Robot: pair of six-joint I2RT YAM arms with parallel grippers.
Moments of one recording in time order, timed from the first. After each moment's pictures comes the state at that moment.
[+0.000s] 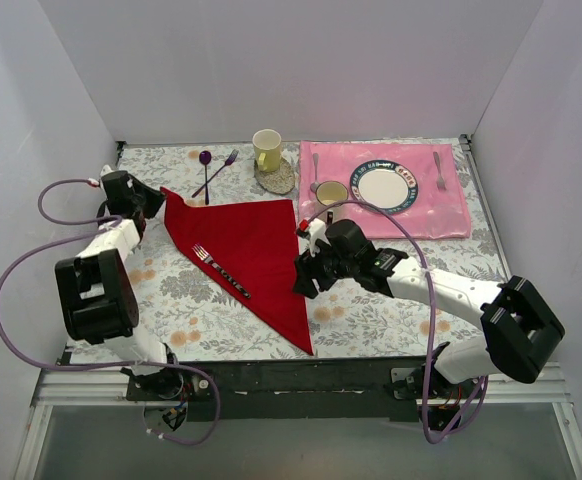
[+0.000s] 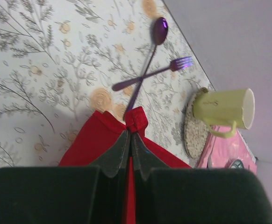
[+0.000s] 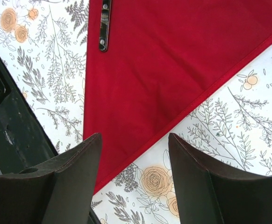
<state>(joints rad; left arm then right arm) 0.25 1.64 0.99 0.14 0.16 -0.80 0.84 1.38 0.82 -0.12 -0.32 0.17</state>
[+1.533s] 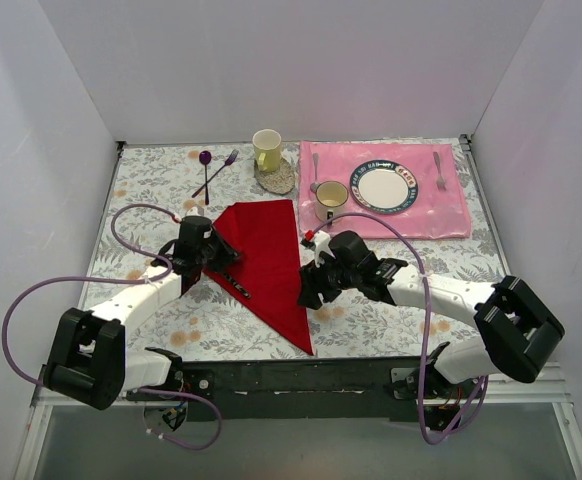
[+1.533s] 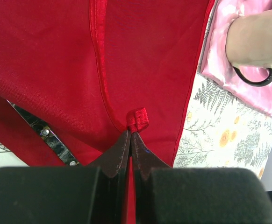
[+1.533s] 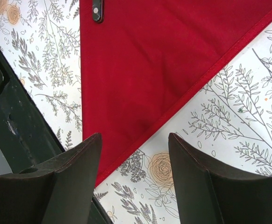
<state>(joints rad) -0.33 1.24 0.63 -0.08 0.04 -0.87 0.84 1.38 0.71 -0.06 -0.35 0.26</state>
